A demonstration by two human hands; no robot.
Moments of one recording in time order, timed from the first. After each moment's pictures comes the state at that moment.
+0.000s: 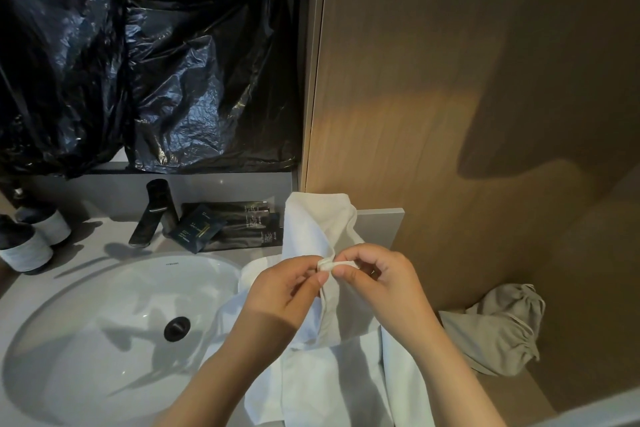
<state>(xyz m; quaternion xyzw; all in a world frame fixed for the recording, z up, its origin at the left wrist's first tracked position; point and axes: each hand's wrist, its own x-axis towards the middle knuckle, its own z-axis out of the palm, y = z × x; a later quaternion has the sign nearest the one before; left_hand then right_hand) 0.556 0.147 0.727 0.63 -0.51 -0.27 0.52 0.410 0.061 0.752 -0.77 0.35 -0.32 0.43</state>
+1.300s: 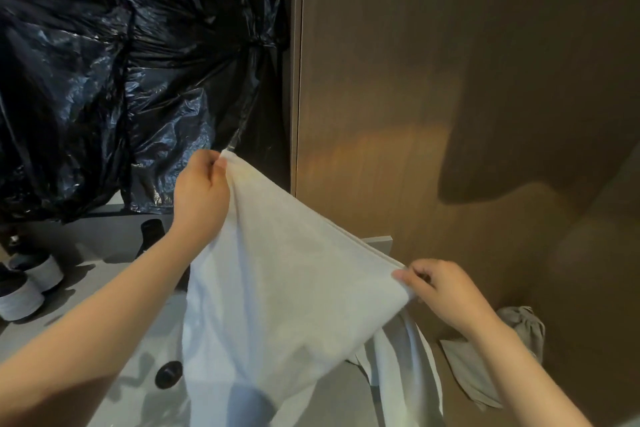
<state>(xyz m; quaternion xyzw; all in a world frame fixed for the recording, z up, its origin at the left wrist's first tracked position) 0.673 0.067 0.822 0.71 -0.41 0.02 0.57 0.322 -0.032 0.739 -0.84 0.43 -0.21 0.24</state>
